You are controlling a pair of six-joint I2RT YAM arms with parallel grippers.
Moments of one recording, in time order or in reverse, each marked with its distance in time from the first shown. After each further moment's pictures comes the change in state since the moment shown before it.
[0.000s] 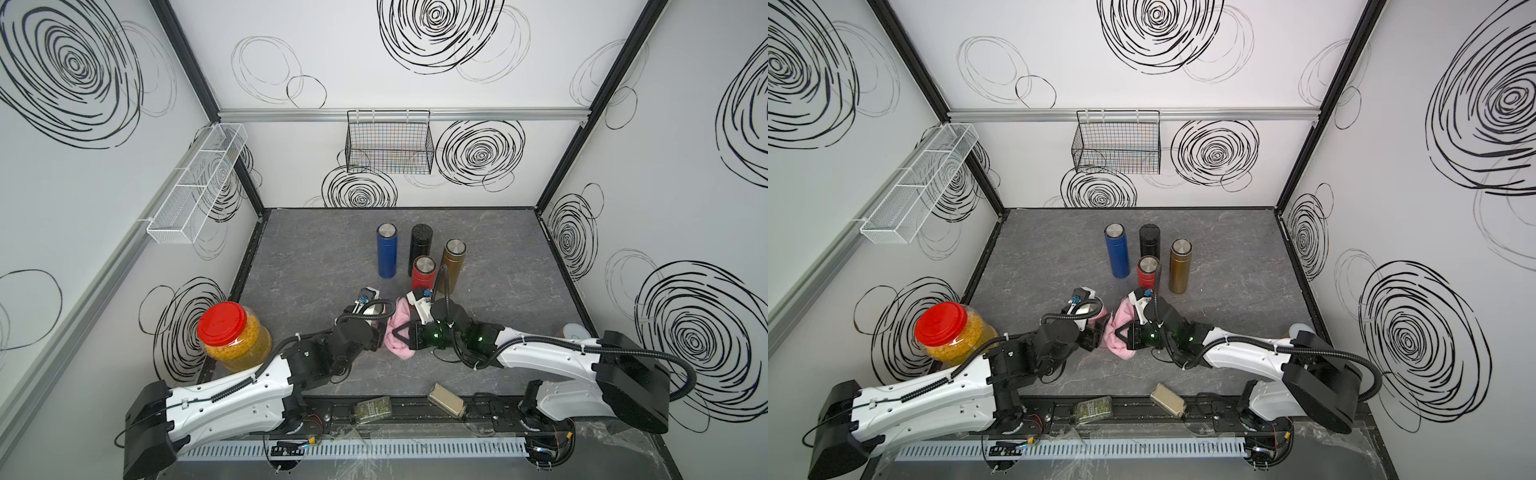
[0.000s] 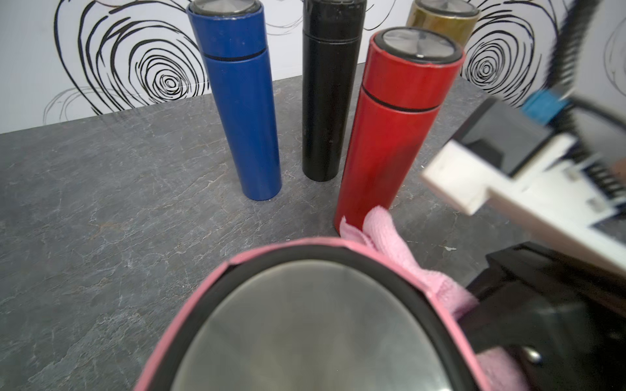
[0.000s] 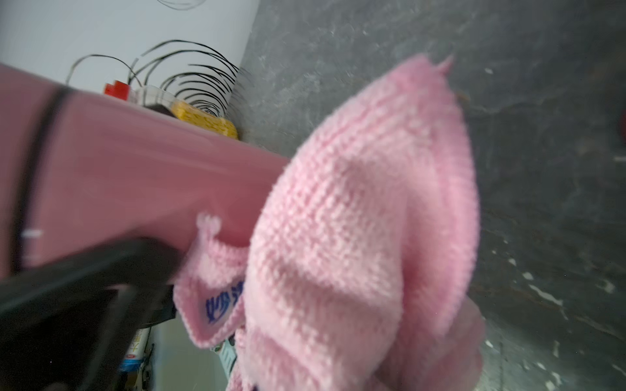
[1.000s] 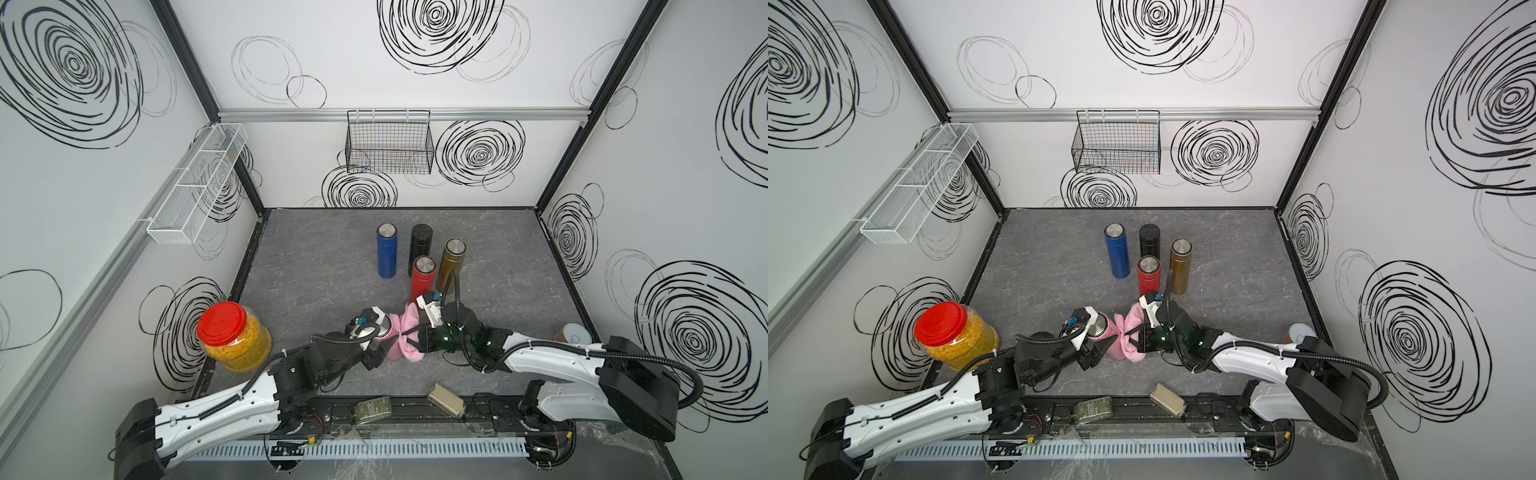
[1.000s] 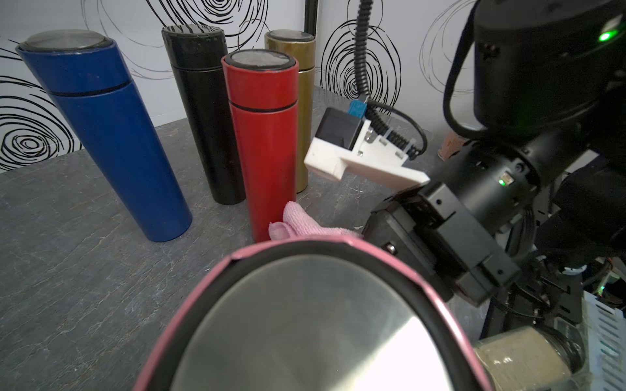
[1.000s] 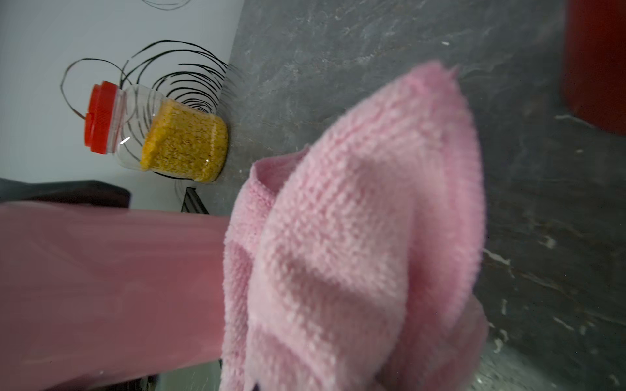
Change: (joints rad) left arm 0.003 -0.179 -0.193 0.233 0.332 0.208; right arm -0.044 -0.069 -0.090 0.032 -0.029 -0.004
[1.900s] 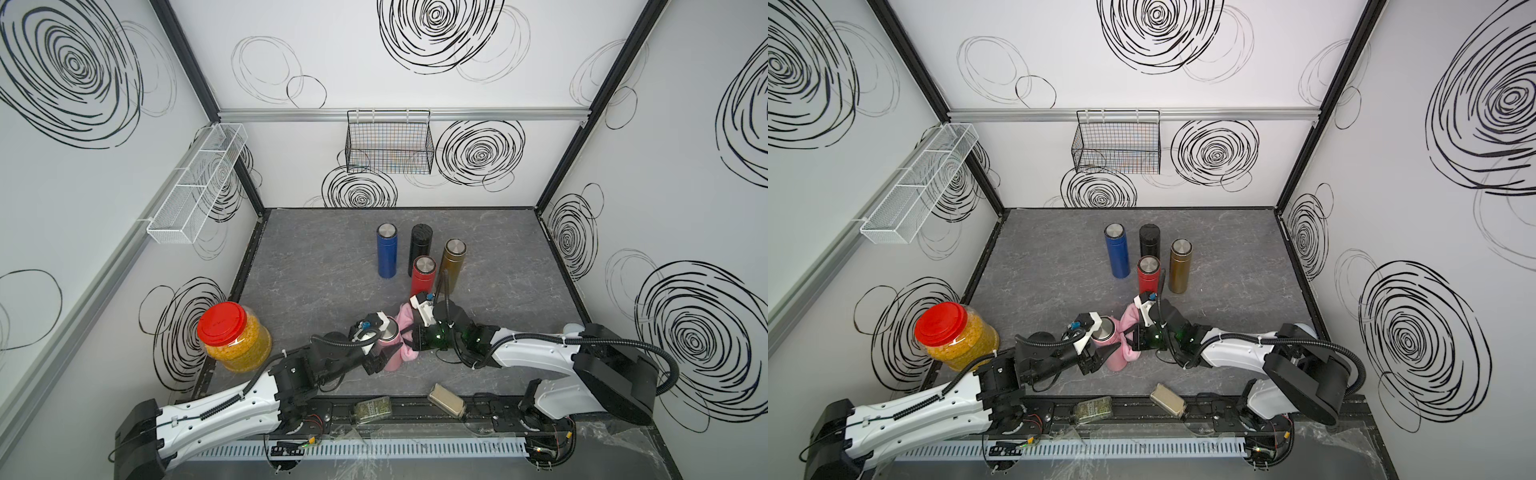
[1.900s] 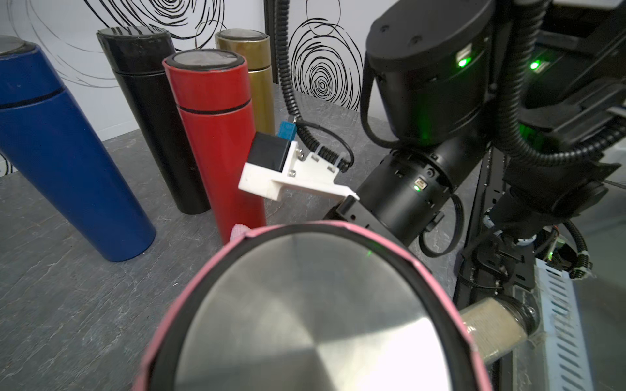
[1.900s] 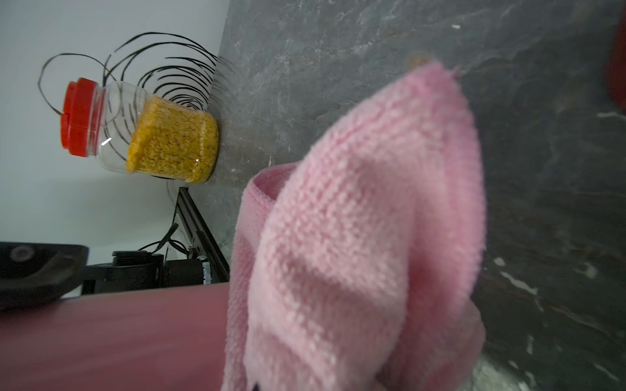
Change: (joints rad) left arm 0.011 0.010 -0.015 0.029 0.133 0.036; right arm 0.006 0.122 0.049 0.063 -0.023 0.017
